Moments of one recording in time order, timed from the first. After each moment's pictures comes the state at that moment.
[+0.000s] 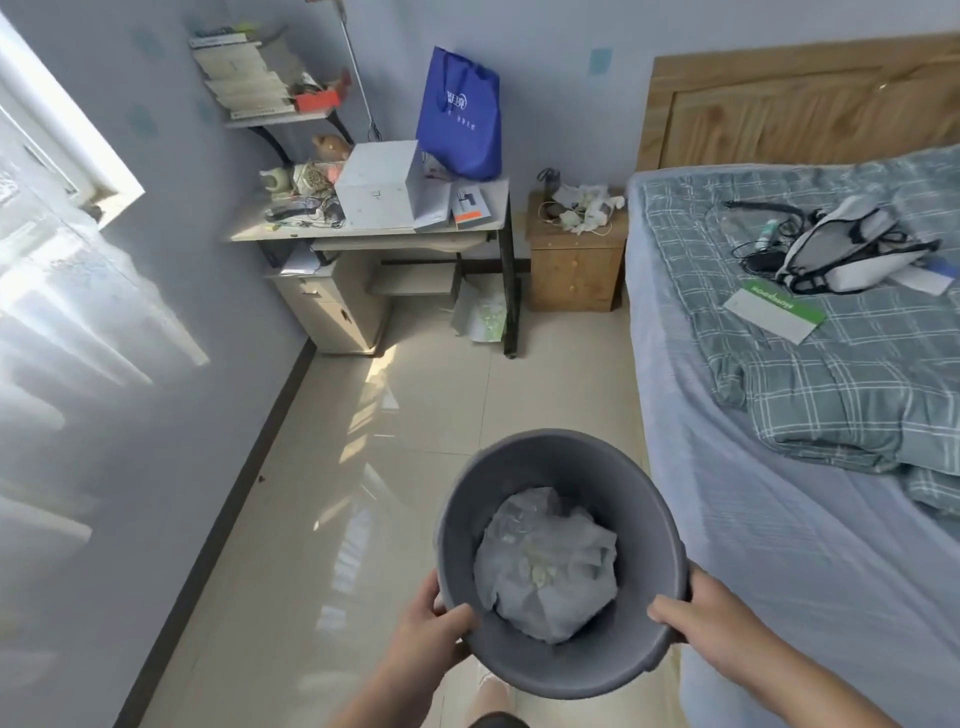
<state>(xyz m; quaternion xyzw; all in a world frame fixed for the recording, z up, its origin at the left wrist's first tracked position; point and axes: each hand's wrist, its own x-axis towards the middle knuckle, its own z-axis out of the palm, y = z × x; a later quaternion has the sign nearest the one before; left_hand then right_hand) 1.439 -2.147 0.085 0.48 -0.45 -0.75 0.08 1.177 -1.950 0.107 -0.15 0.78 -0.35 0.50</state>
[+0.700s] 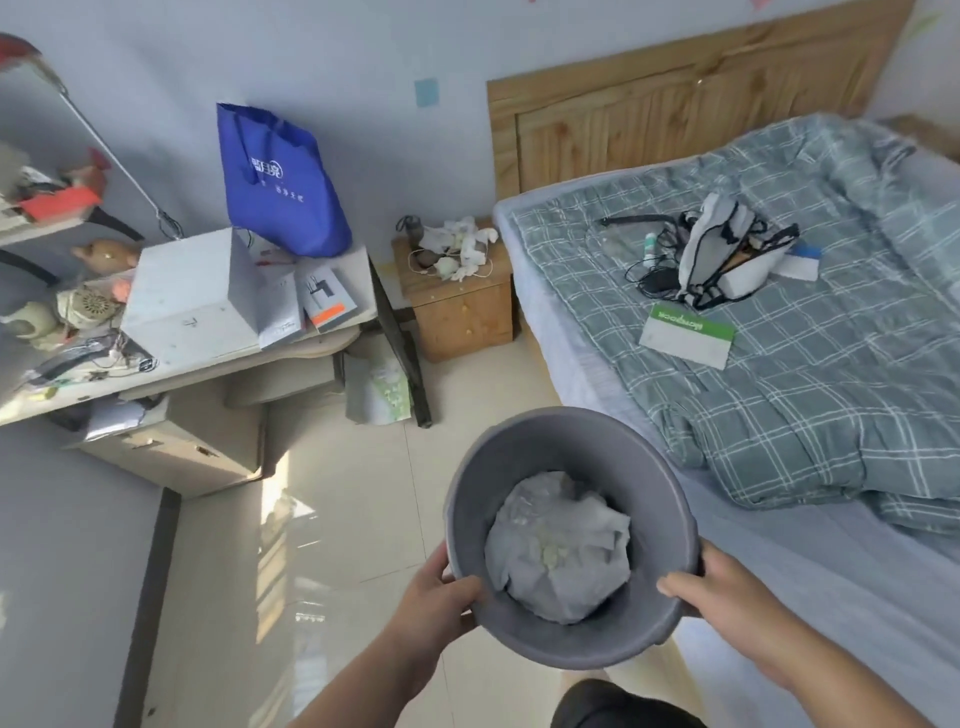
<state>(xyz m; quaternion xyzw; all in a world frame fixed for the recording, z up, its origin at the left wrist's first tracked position) 1.150 -2.413 0.086 0.36 -0.55 -0.75 -0.11 0.979 -2.117 0.100 -0.01 0.79 -0.45 0.41</state>
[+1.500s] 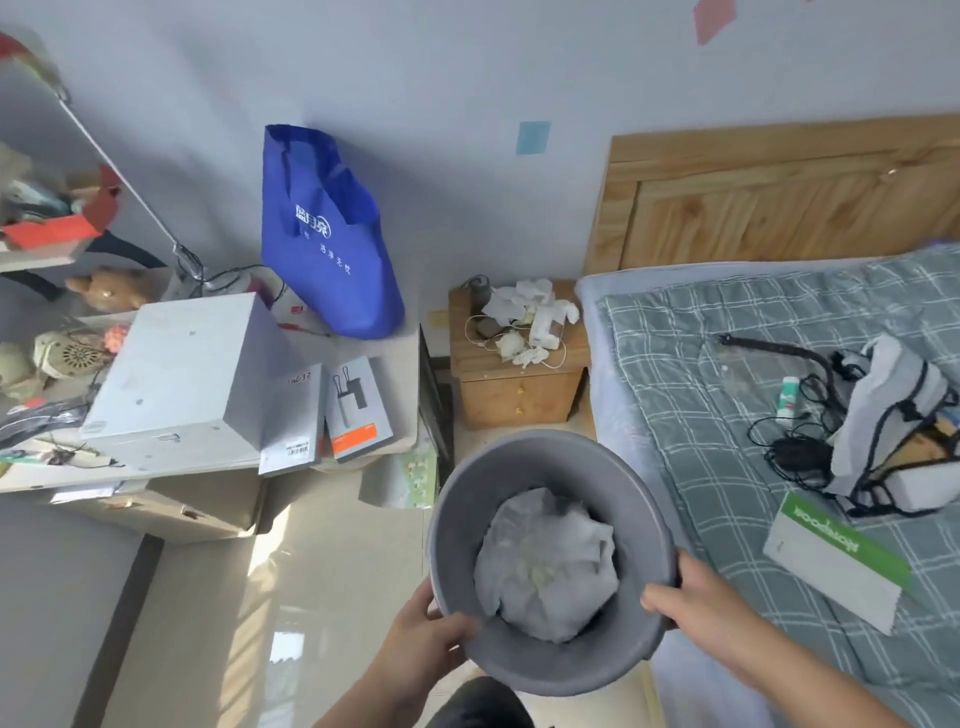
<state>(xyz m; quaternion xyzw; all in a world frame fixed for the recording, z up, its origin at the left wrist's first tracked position) 0.882 -2.671 0.048 0.43 -0.43 -0.79 -0.02 0.645 -2.434 0.080 -0.06 0.80 -0.39 0.45</state>
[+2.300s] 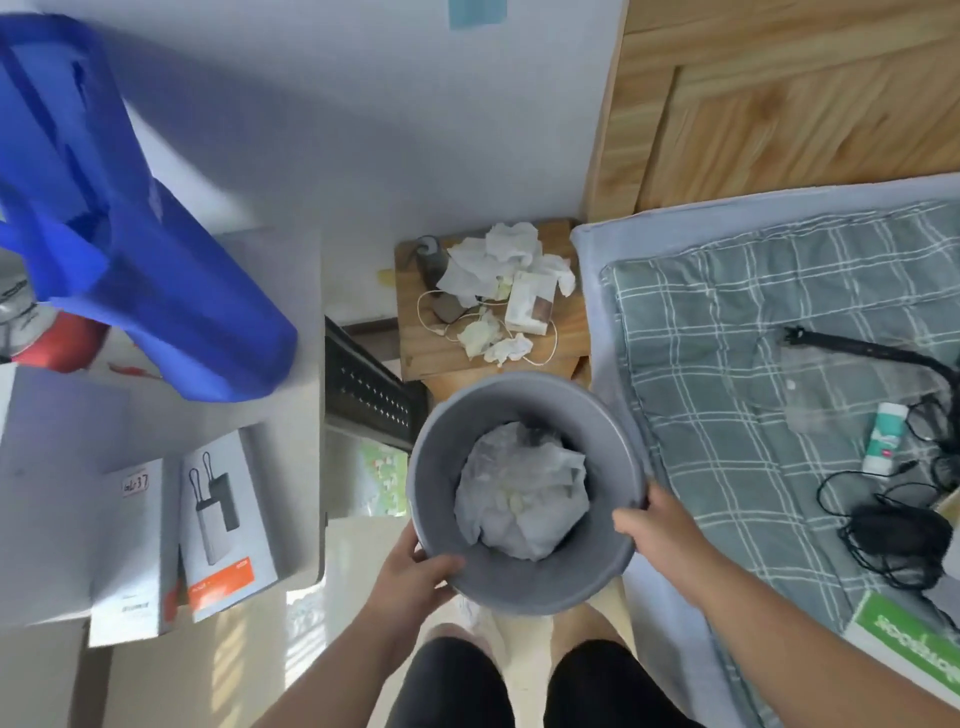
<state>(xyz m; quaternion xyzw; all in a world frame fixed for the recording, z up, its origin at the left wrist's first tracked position) 0.599 -2.810 -0.055 0.53 -0.44 -0.72 -0.07 0.371 -2.600 -0.061 0.05 0.79 -0.39 0.48</state>
